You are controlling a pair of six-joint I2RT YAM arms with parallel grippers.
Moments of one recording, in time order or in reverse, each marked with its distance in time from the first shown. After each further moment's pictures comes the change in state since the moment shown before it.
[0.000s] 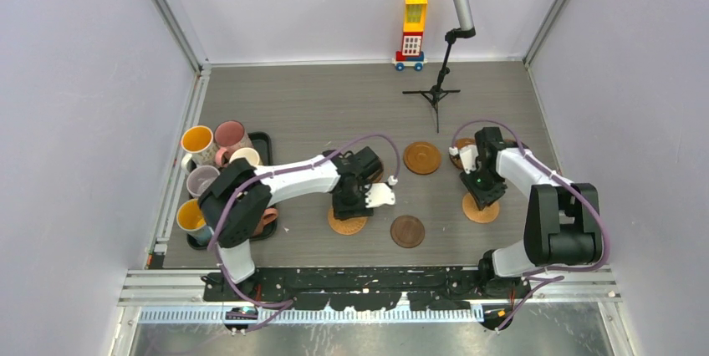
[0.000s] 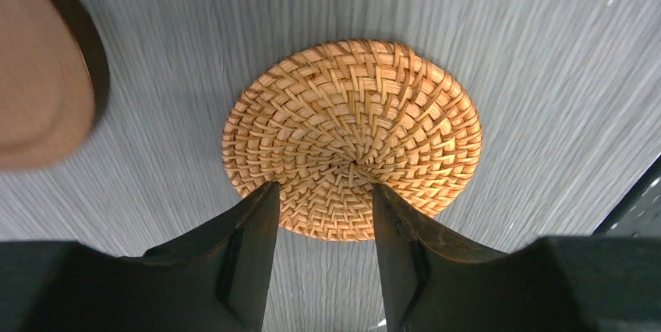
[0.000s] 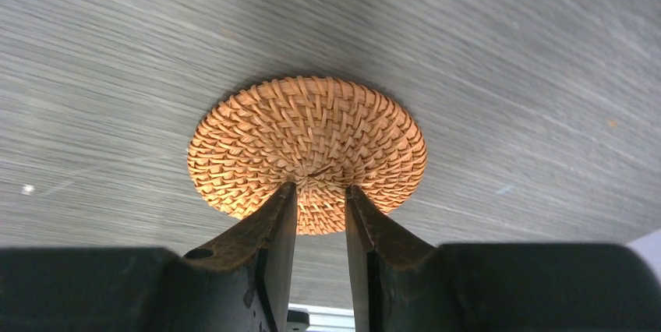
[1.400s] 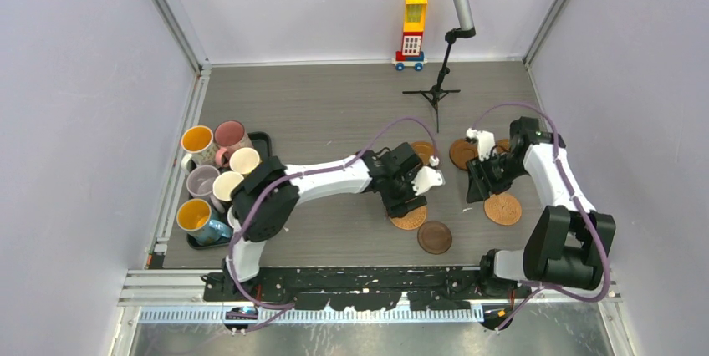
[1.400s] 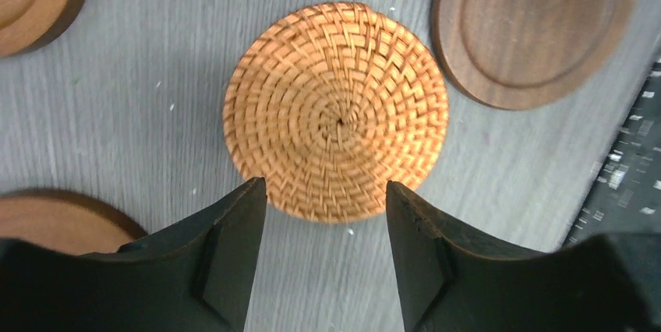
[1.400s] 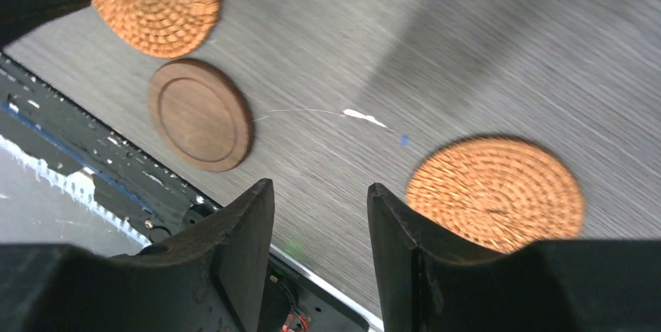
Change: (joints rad) left arm -0.150 0.240 0.330 0.231 0.090 -0.335; right arm -0.249 -0.112 0.174 -0.299 -0.509 -0.204
